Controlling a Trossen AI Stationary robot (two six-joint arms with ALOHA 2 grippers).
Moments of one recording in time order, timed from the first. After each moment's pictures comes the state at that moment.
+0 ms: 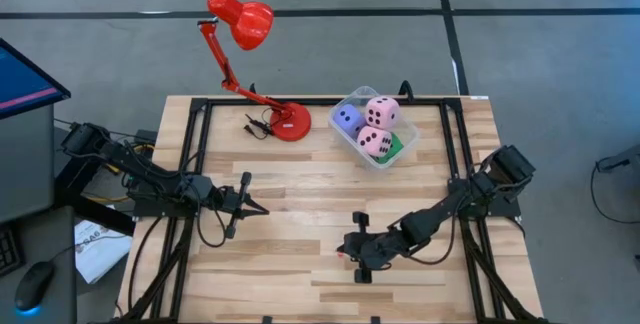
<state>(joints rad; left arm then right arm) -0.35 0.86 0.08 0.64 -0.15 0.13 0.55 1.76 1.00 -0.02 0.38 0.40</state>
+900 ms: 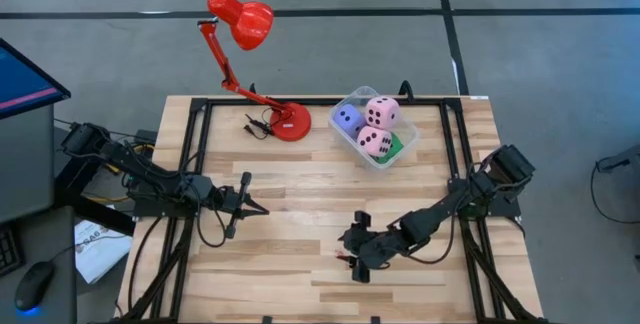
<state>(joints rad) -0.35 0.86 0.08 0.64 -0.15 0.13 0.54 1.76 1.00 -0.03 0.38 0.51</state>
